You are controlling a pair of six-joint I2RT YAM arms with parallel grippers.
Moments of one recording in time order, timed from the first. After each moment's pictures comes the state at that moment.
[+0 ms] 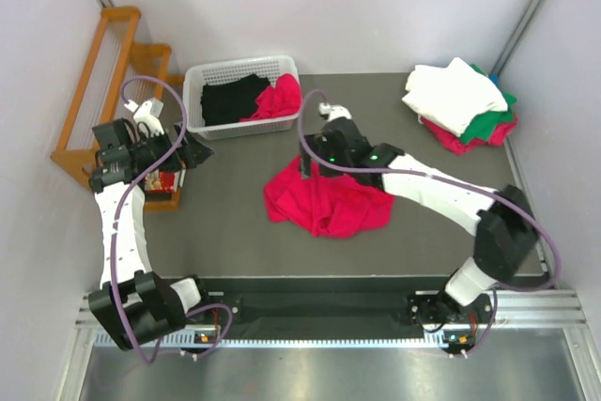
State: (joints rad) left arm 0.37 1.15 1.10 -0.63 0.81 -0.06; right arm 0.81 1.56 1.25 -0.37 0.17 0.51
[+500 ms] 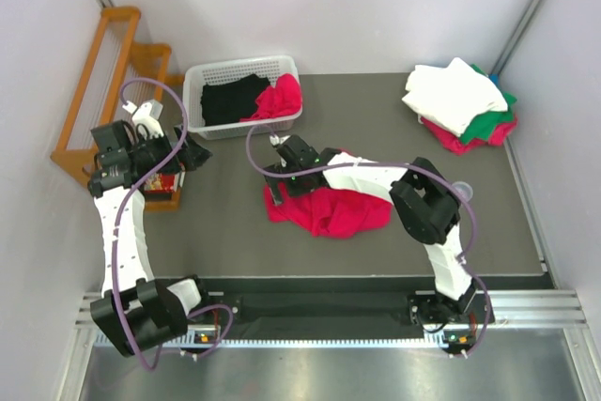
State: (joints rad) left arm 0.37 1.12 1.10 -0.66 0.77 -0.03; right arm 0.89 2.06 1.52 -0.41 -0.02 0.40
